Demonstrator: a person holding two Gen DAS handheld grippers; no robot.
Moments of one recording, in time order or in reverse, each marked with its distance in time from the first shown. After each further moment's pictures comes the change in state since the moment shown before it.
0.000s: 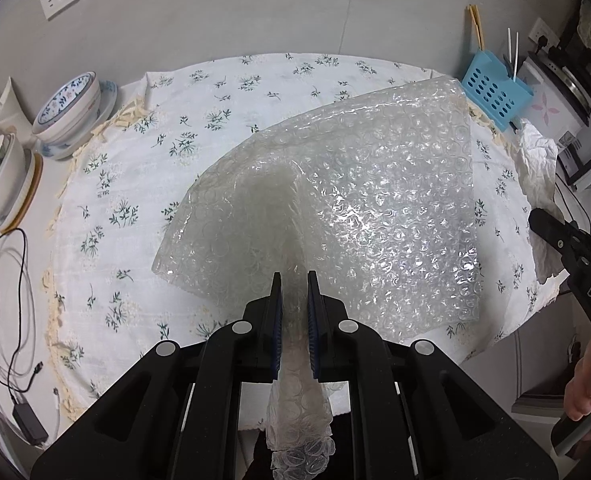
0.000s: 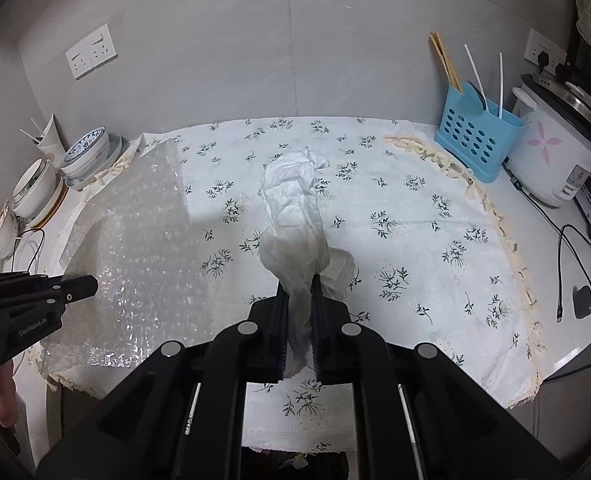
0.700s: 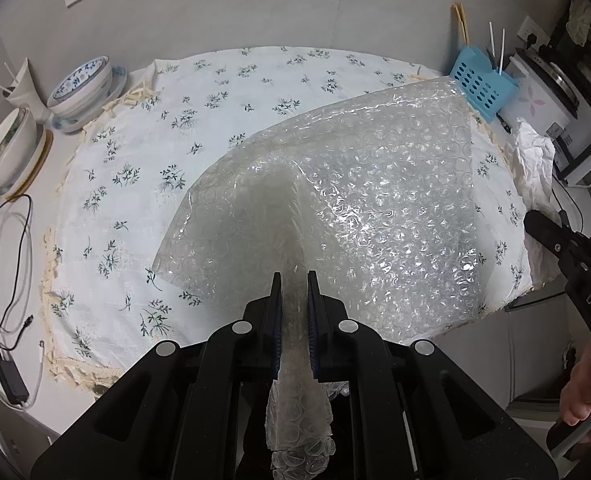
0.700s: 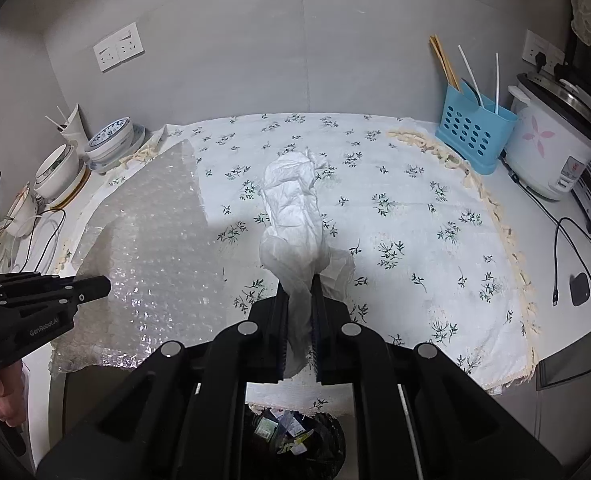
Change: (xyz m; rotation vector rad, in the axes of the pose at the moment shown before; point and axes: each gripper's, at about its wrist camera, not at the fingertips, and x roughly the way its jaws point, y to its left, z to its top) left arm -0.024 -0.022 -0.051 -0.038 -0.013 -0.002; right arm -0.040 -0.006 -0.038 -0.029 -0.014 0.050
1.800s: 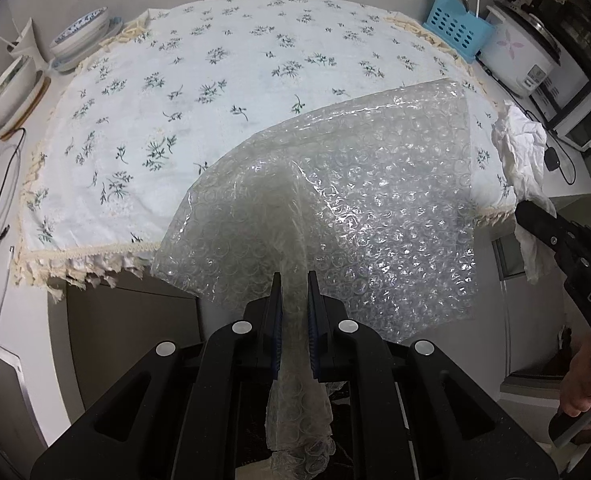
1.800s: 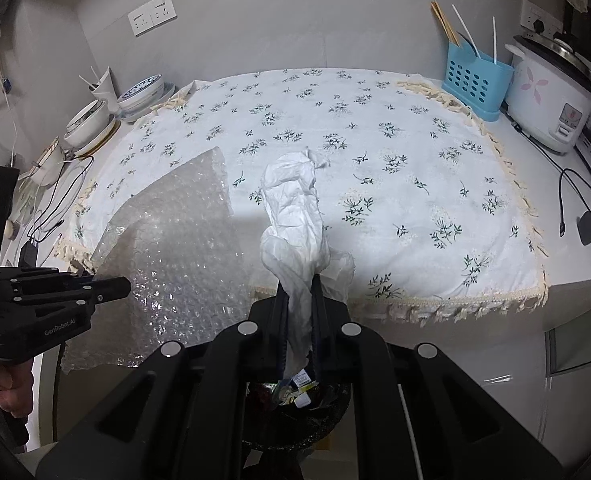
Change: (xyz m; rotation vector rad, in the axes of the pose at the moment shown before) left arm 0.004 -0.041 -0.120 -0.008 0.090 -0.019; right arm -0.031 -0.015 -0.113 -0.029 0.074 0.088
